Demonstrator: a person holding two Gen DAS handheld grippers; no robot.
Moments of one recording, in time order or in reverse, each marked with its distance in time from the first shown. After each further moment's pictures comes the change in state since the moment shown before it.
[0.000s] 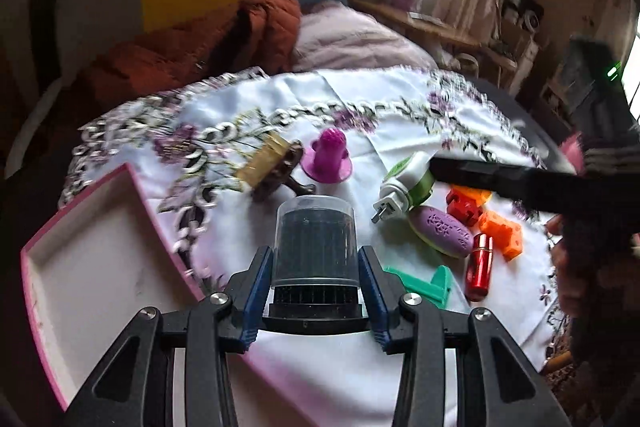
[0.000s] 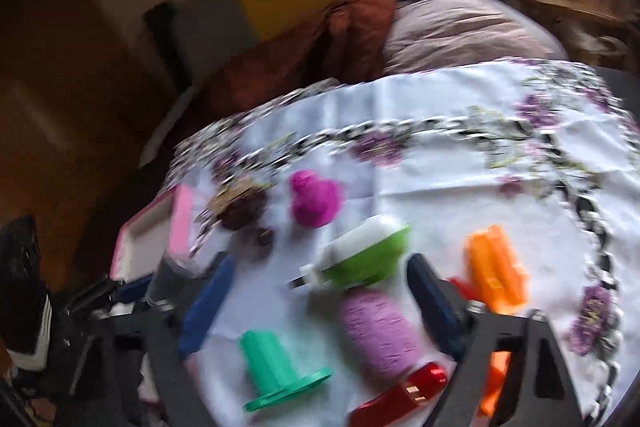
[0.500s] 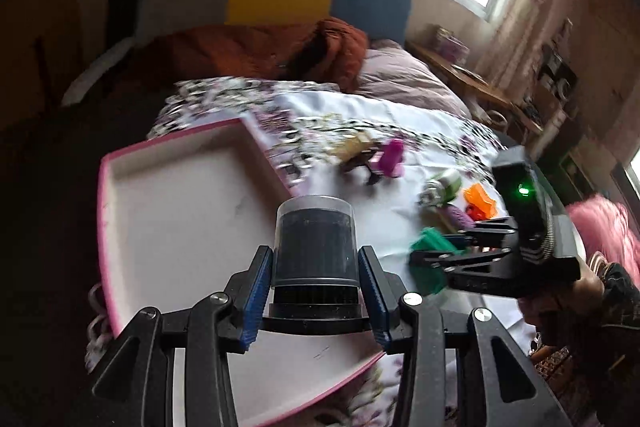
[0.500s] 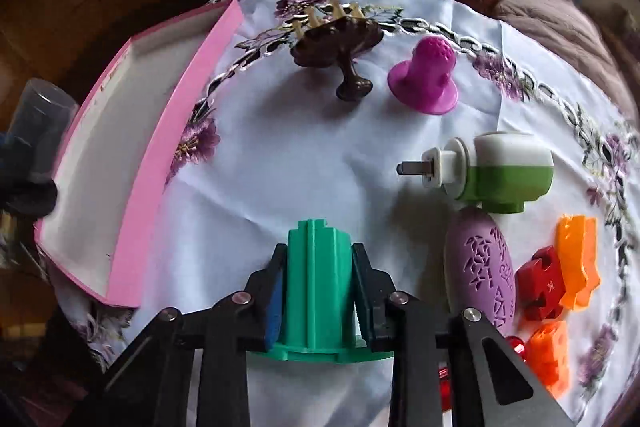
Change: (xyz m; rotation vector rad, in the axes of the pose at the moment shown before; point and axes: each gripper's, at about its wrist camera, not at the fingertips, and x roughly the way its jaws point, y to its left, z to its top) left arm -0.079 0.070 -0.069 -0.238 -0.089 0.056; right arm 0.072 0.067 -0.061 -0.413 0.345 -0.096
